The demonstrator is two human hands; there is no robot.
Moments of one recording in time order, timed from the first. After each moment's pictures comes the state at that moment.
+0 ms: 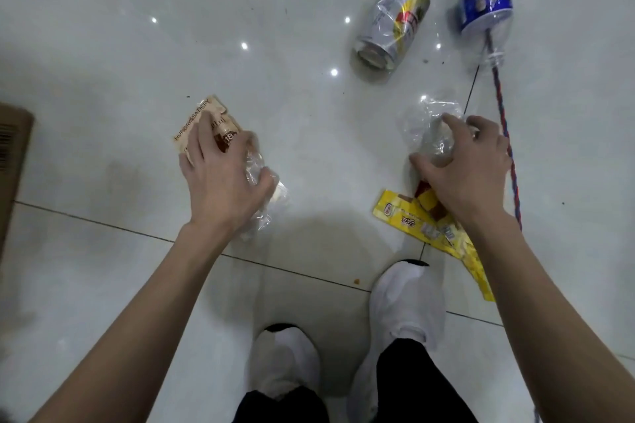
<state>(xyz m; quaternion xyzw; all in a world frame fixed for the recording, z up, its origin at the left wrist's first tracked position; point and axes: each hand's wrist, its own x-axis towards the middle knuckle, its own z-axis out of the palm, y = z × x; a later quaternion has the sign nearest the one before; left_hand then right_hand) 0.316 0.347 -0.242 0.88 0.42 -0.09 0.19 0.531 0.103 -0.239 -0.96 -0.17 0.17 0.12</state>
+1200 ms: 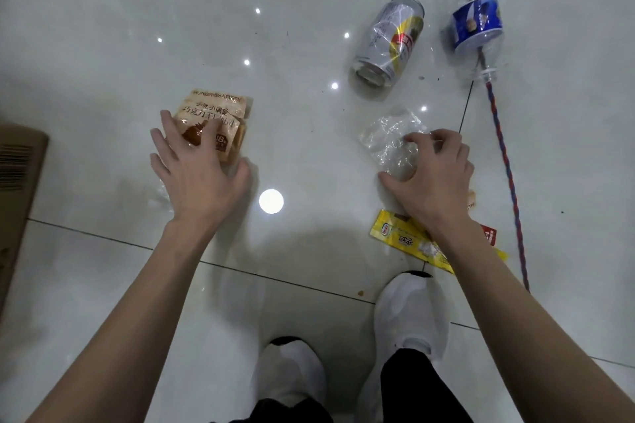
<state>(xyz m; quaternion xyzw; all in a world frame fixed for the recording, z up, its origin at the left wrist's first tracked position) 0.316 0.386 -0.247 0.87 0.47 -0.06 0.13 0.508 0.135 -0.244 -0.96 -0.21 0.17 0.12</state>
